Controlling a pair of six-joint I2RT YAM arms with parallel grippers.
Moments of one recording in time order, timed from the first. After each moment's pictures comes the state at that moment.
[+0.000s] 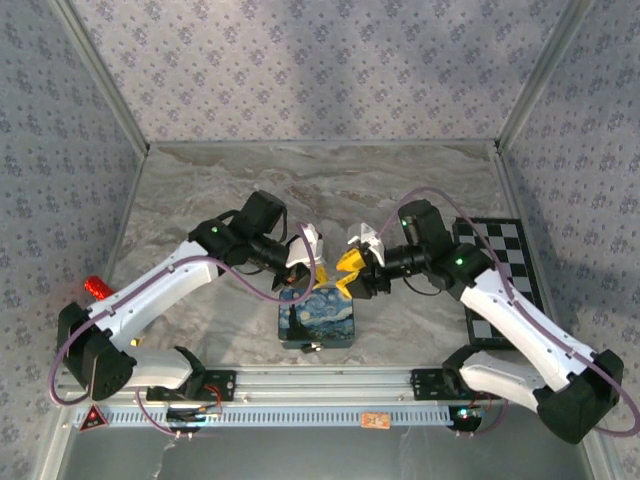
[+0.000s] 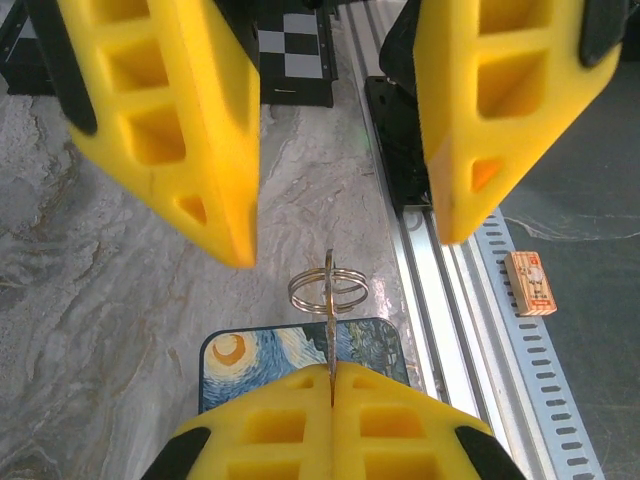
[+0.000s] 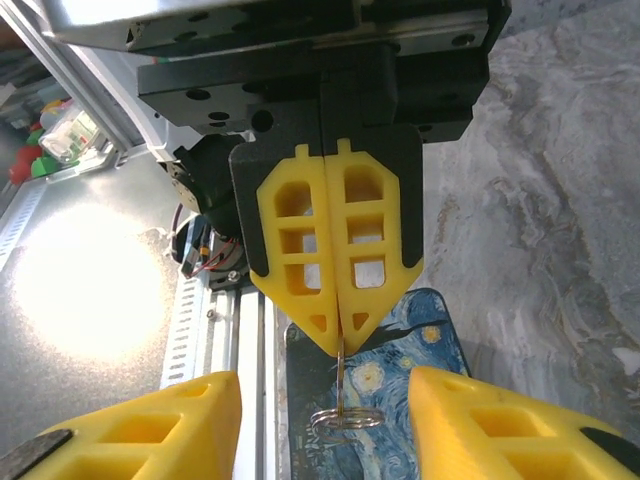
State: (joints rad) left arm -0.76 1.30 1.18 -0.77 0.80 0.59; right arm 0.62 1.05 0.97 -0.57 -0.87 -0.27
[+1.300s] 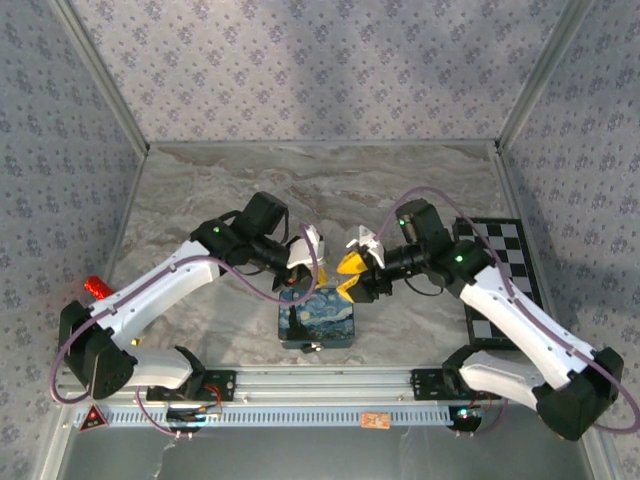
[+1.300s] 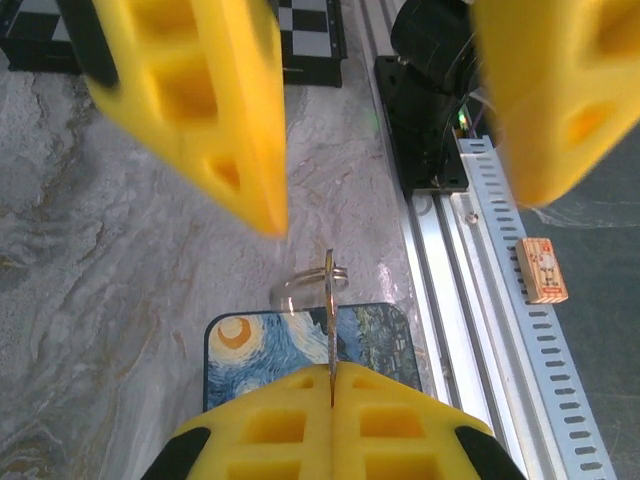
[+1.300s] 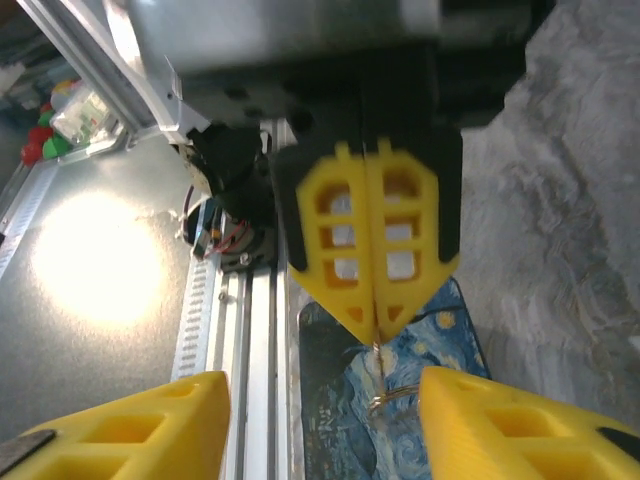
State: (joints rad) left arm -0.76 1.32 1.18 -0.79 0.75 0.60; right arm 0.63 1.04 1.00 -0.64 -0.87 -0.31
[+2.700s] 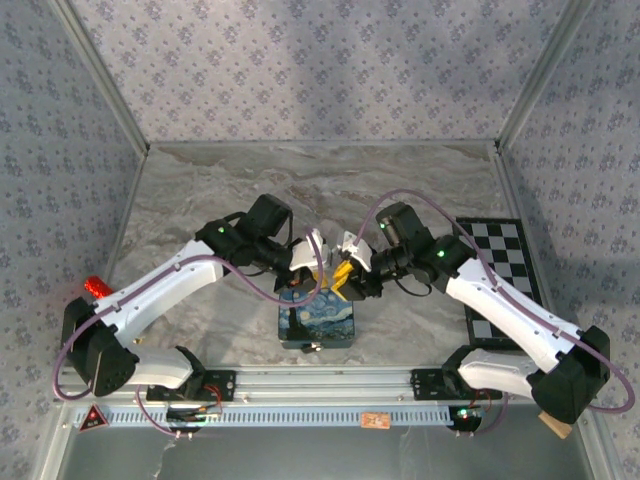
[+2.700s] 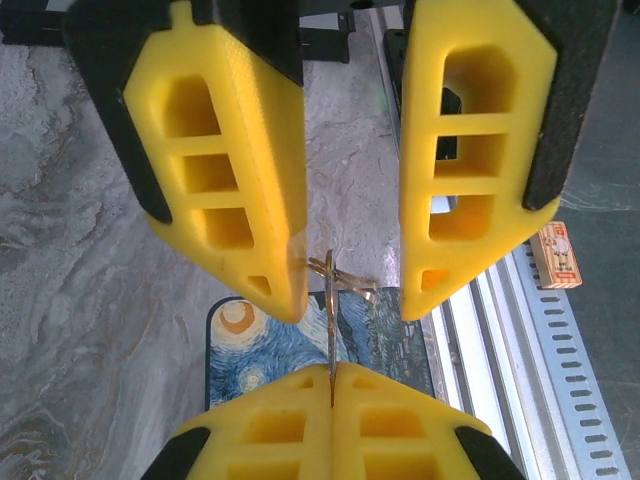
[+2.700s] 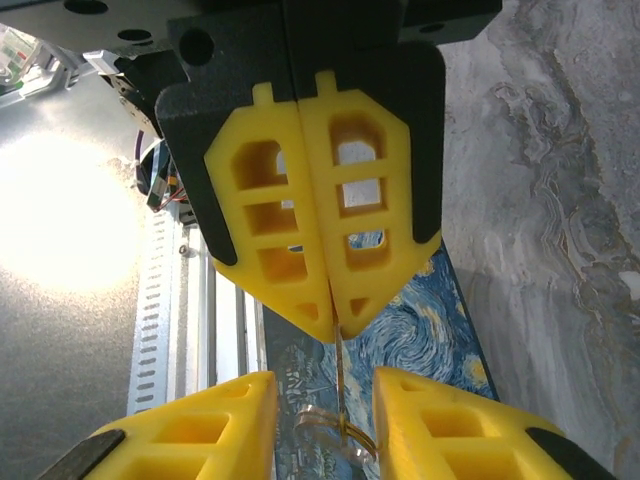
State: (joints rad) left arm -0.78 1.33 1.18 -0.80 0.71 0.61; right arm 0.70 1.15 1.03 -0.71 -0.71 -0.33
